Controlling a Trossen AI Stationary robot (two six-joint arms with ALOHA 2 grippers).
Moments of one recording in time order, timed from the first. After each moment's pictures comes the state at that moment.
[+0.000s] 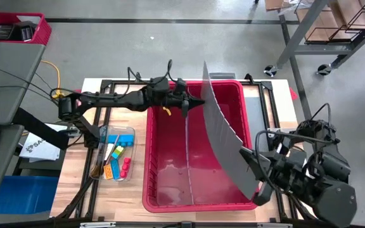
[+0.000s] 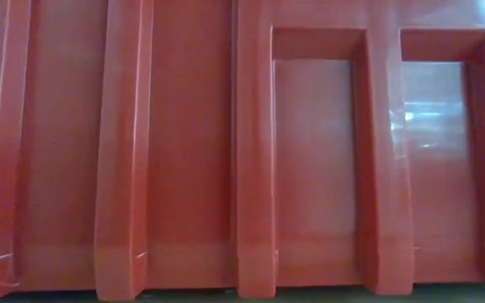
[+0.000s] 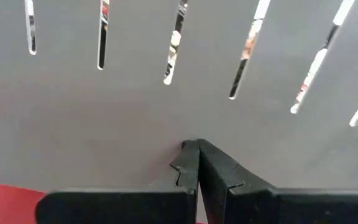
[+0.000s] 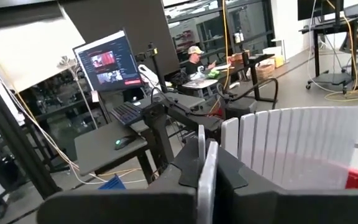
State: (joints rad) left arm 0.24 1.64 1.21 0.33 0.23 -0.59; right arm 0.98 1.79 2.35 -0.82 1.56 0.55
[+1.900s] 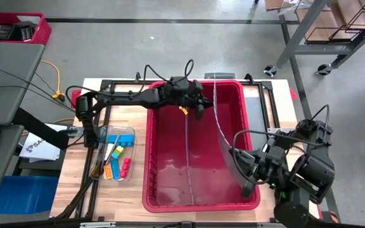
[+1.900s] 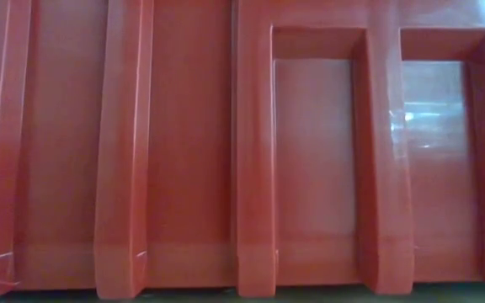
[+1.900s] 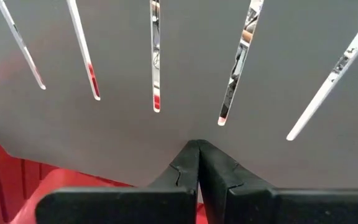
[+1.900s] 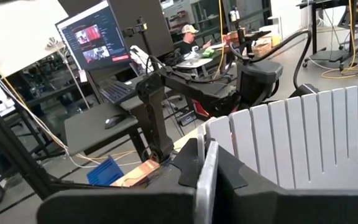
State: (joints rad) left arm 0.23 1.83 1.47 0.13 0.19 -0.36; right arm 0.92 1.79 2.25 -1.35 1.44 1.20
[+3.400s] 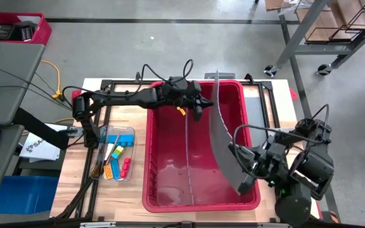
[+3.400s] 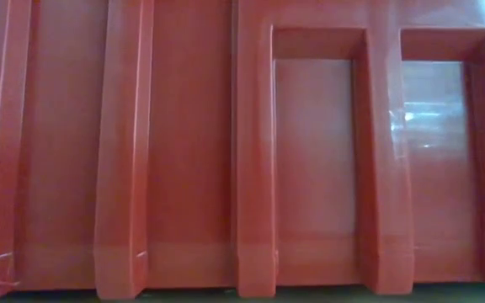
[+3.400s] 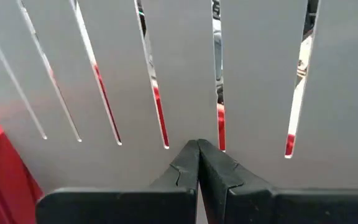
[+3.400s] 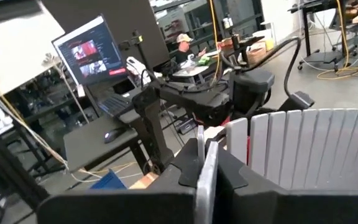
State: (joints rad) left arm 0.23 1.80 1.47 0.05 0.14 -0.27; right arm 0.91 1.79 2.28 -1.26 1.48 1.12
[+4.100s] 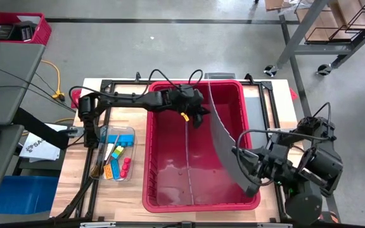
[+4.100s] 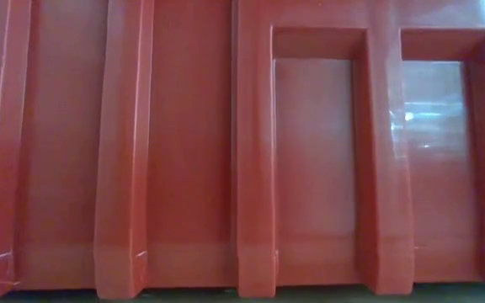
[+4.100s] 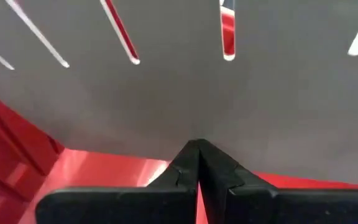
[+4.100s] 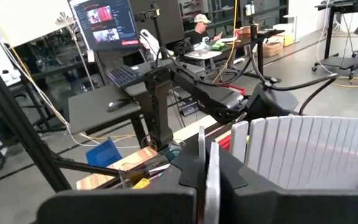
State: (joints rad) left arm 0.20 1.87 1.47 -0.10 0.10 -0.20; right arm 0.93 1.75 2.28 -1.30 1.39 0.98
